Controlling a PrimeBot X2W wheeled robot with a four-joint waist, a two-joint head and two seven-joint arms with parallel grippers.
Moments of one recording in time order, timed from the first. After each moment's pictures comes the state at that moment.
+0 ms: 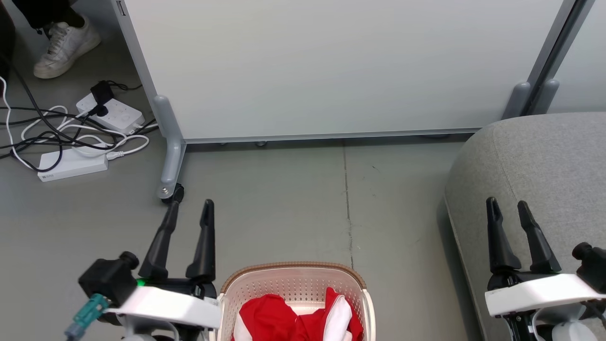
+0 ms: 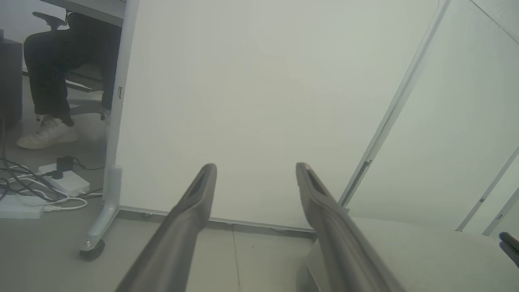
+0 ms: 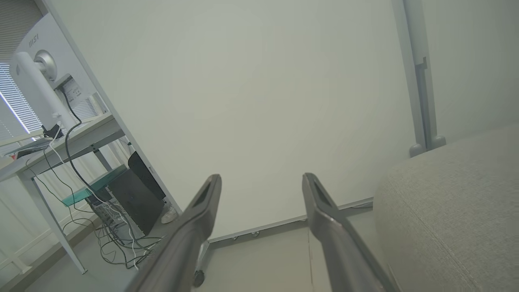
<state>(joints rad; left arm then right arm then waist) -0.02 0.04 -0.13 -0.02 -0.50 -0.03 -0.14 -0.07 -0.05 0.01 0.10 0.49 0.13 -0.17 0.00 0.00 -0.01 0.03</state>
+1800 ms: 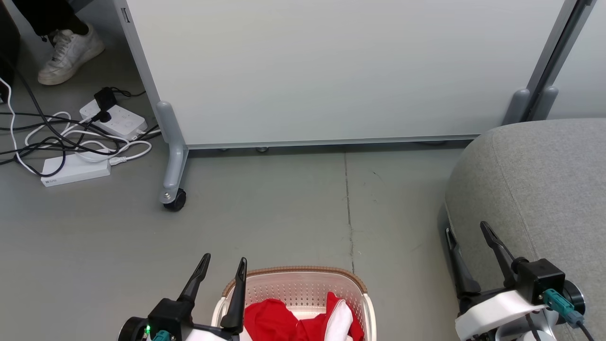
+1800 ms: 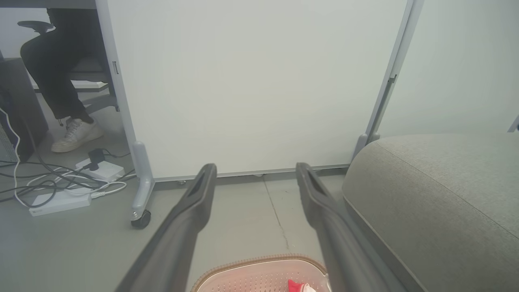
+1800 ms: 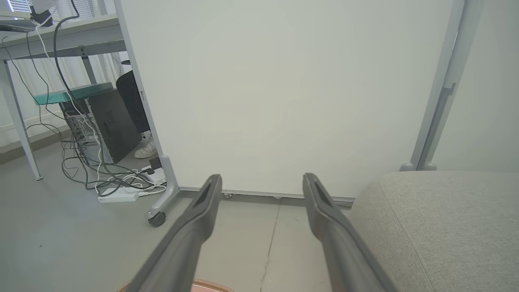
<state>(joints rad) 0.03 0.05 -0.26 0.22 -0.22 0.02 -0.26 -0.09 -0.05 0.09 0.30 0.13 0.13 -0.26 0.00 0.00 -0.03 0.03</state>
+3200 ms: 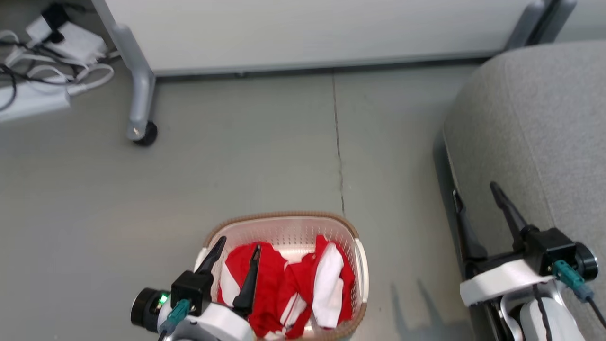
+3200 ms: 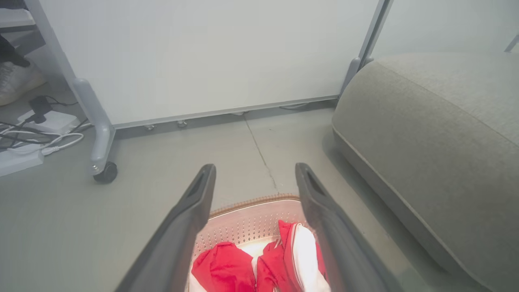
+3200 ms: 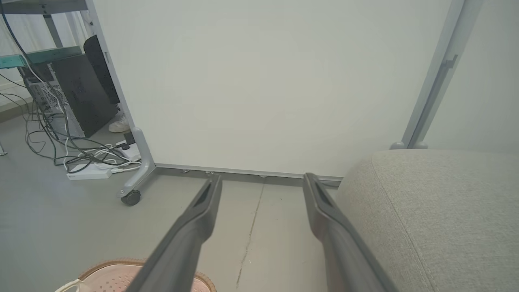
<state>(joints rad) -0.09 0.05 -0.30 0.37 -0.18 -0.01 -0.26 -0.17 -0.05 0.06 0.26 0.07 0.13 -0.26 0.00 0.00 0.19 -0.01</state>
